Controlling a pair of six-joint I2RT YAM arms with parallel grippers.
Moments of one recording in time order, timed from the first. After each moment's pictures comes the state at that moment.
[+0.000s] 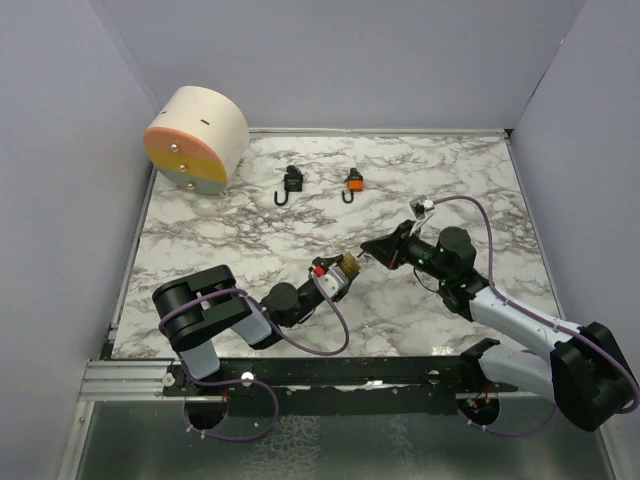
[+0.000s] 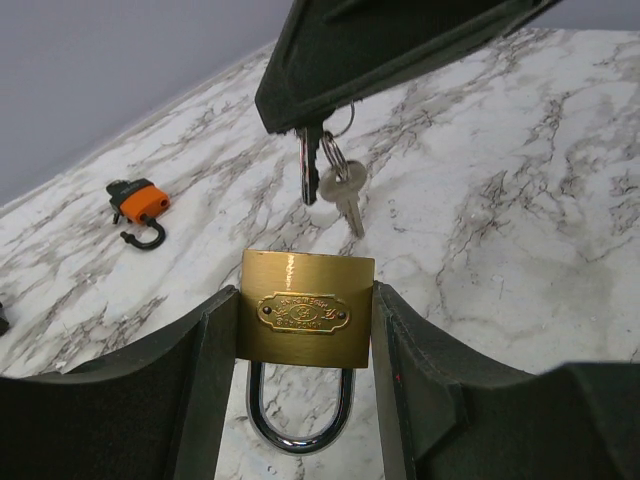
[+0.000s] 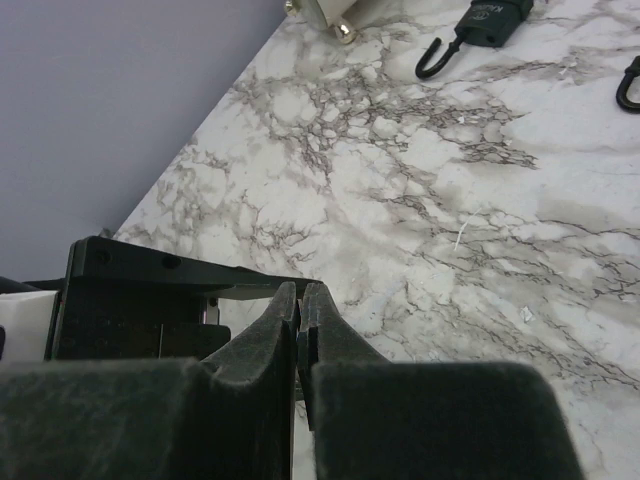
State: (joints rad) left arm -1.05 1.71 0.30 1.50 -0.16 0.22; right arm 0.49 1.09 0.42 0.57 -0.42 0.52
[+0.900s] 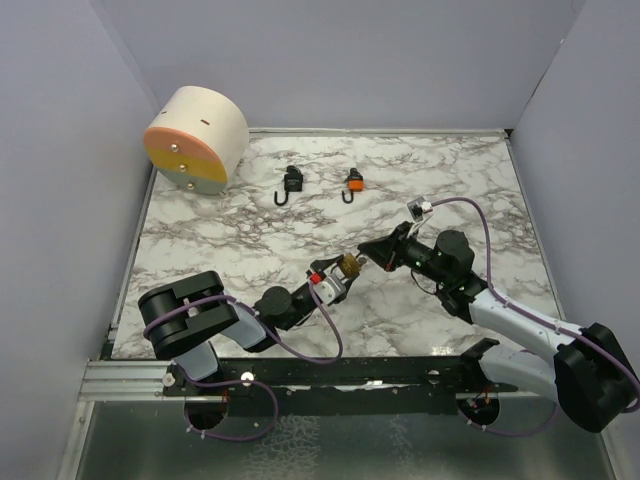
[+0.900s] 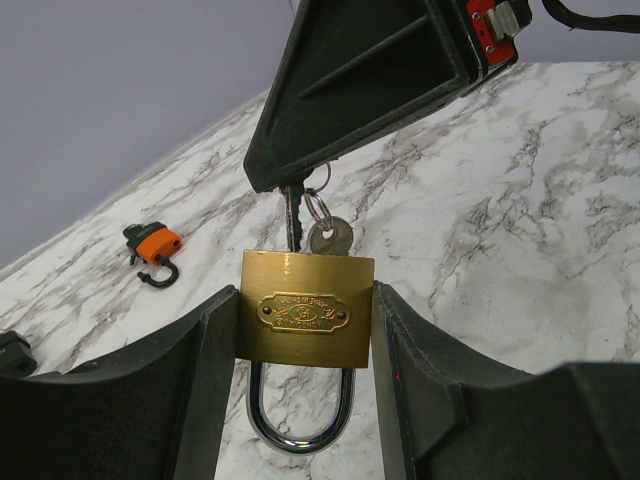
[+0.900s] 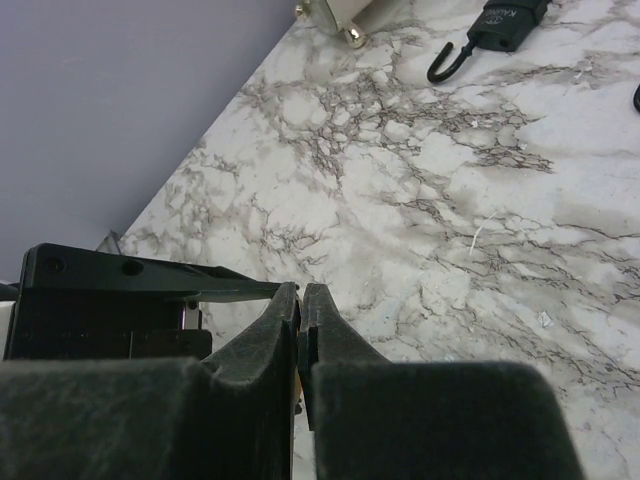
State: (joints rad) left arm -1.08 1.61 0.27 1.50 -0.15 0.29; right arm 0.56 1.07 0.41 0.58 -0.37 0.53
